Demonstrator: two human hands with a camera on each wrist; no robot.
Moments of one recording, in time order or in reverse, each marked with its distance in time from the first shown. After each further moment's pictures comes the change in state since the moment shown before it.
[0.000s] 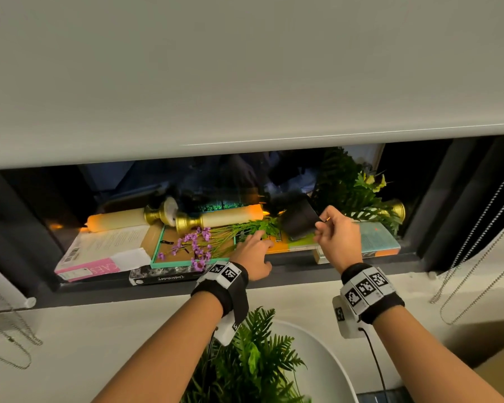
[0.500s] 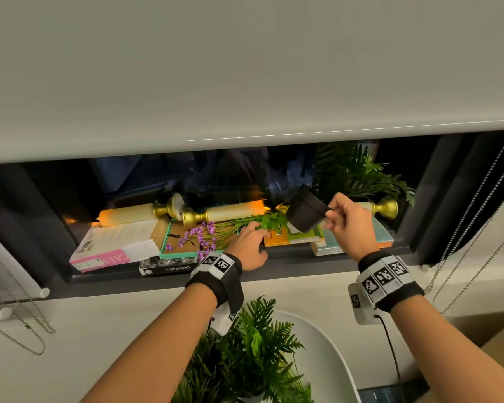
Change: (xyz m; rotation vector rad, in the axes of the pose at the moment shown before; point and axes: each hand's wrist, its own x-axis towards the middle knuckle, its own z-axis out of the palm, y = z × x) left_hand -0.027 -0.003 -0.016 -0.090 0.079 0.002; right_hand -0.010 -0.020 -0.047 0.094 -0.005 -0.146
